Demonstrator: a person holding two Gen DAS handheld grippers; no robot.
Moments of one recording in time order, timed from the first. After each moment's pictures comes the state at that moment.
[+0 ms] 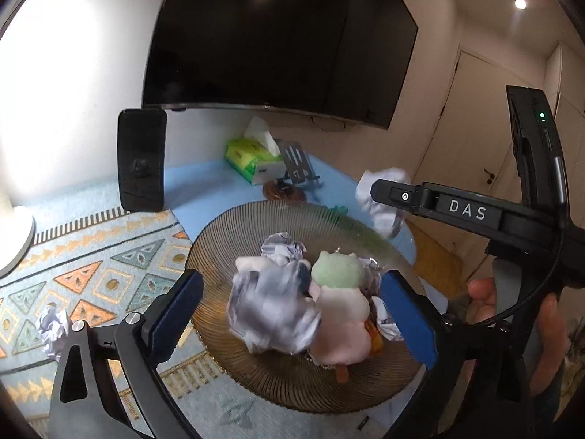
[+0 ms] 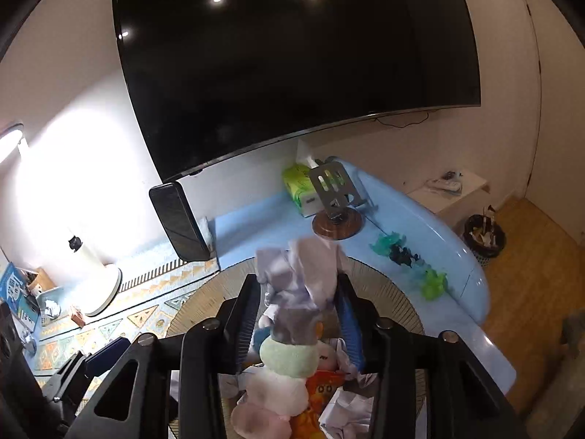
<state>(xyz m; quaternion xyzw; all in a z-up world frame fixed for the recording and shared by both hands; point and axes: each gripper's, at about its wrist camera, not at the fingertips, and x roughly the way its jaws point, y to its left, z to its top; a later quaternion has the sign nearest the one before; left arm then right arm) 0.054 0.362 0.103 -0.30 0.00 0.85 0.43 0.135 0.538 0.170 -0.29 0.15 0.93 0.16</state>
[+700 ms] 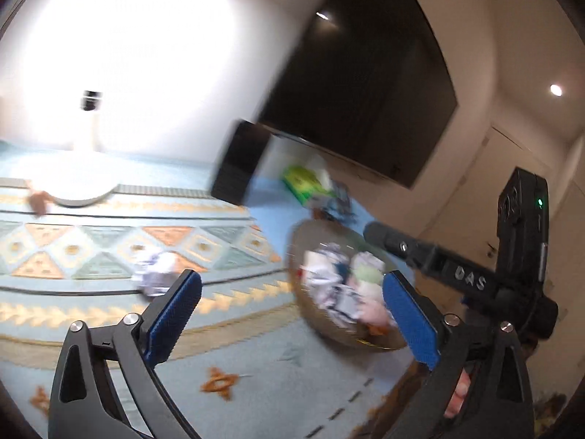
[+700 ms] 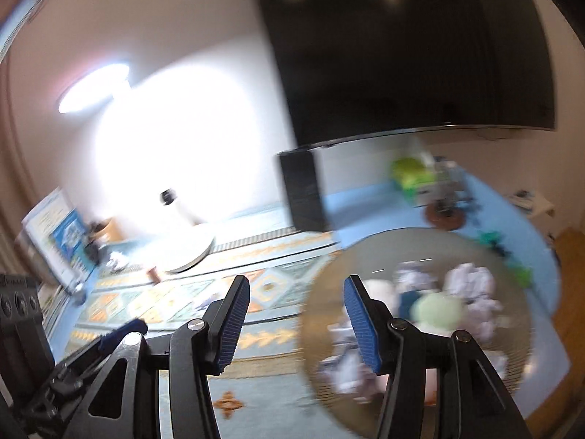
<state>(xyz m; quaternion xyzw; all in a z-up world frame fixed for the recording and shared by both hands) 0.068 0.191 0.113 -0.30 -0.14 0.88 0.35 0.132 0.406 0.170 -0.29 0.11 0.95 0.00</state>
